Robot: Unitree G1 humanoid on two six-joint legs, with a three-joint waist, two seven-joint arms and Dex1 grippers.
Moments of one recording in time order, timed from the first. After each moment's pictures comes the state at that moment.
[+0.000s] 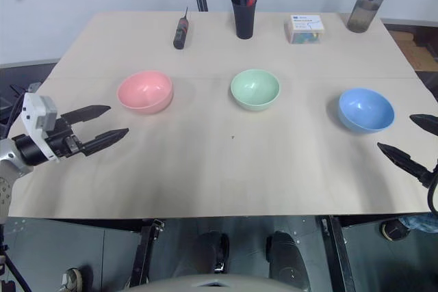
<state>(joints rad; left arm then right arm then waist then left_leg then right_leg) -0.08 0.92 0.43 0.01 -0.59 0.30 -1.09 0.30 -0.92 -0.83 -0.43 0.58 0.50 0.97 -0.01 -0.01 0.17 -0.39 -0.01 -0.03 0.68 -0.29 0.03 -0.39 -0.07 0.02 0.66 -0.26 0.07</state>
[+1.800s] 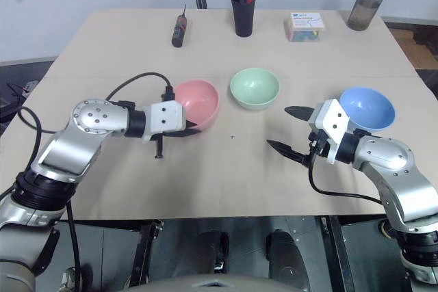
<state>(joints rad) -0.56 0.86 -0.28 -0.19 -0.08 0.22 -1.21 -0.16 -0.71 -0.09 -0.50 0.46 0.45 0.81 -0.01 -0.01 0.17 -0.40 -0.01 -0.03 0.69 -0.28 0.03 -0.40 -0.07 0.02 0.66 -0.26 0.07</state>
